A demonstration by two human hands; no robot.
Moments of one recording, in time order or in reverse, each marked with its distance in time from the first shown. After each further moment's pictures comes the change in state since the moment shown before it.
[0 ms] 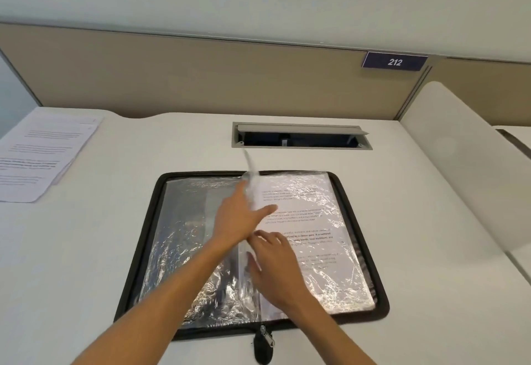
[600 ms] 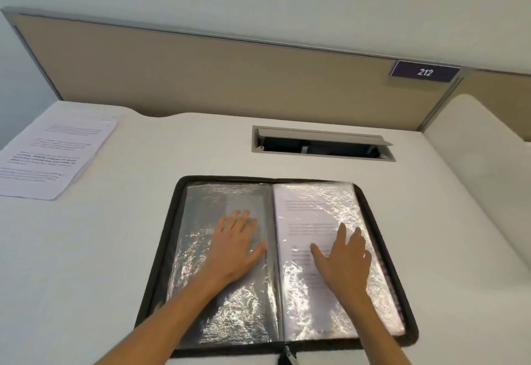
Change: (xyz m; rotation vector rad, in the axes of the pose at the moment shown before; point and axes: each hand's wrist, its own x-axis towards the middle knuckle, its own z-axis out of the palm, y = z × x) left_hand 0.001 -0.108 -0.006 0.615 -0.015 0.355; right_hand 0.014 0.074 -0.010 -0.212 -0.247 0.829
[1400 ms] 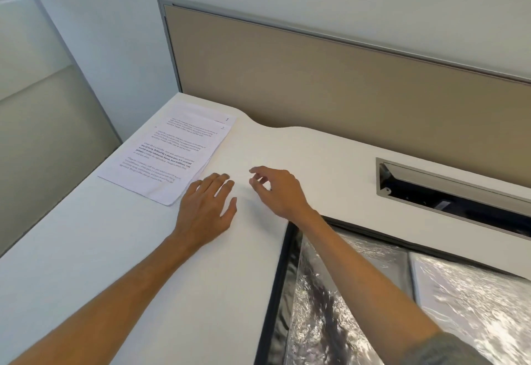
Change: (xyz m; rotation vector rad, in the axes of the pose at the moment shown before) left_hand 0.008 -0.301 -0.099 0.277 0.477 -0.167; right_hand 0.086 -0.421 0.063 0.363 -0.185 -0.965
